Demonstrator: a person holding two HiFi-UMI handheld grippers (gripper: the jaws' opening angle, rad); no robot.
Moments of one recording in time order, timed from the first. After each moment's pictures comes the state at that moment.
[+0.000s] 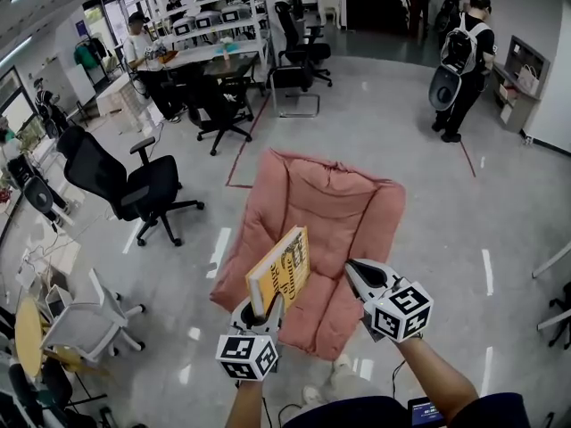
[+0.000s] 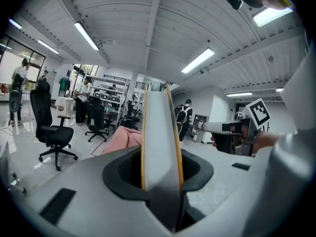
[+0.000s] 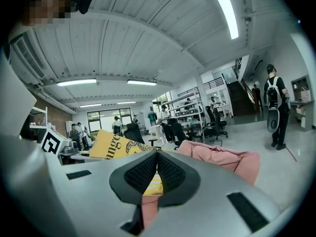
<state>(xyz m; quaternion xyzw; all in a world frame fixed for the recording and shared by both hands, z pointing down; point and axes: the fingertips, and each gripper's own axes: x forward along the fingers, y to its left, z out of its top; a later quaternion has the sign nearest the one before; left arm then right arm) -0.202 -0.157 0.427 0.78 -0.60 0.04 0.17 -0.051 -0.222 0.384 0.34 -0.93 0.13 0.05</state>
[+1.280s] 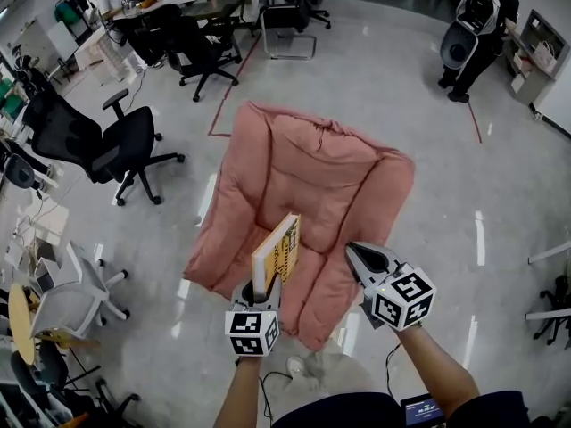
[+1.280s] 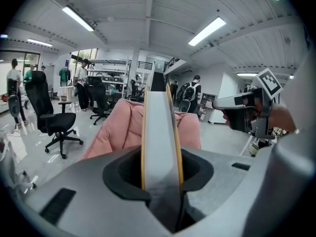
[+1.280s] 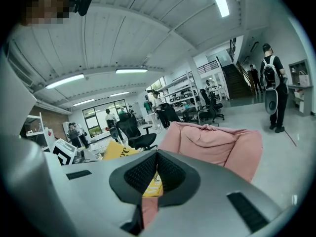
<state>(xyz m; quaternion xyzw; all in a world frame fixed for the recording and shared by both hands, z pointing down) -0.178 -0.263 0.564 0.75 -0.61 0.15 0.23 -0.024 -0.329 0.482 0.33 -0.92 0.20 0.11</state>
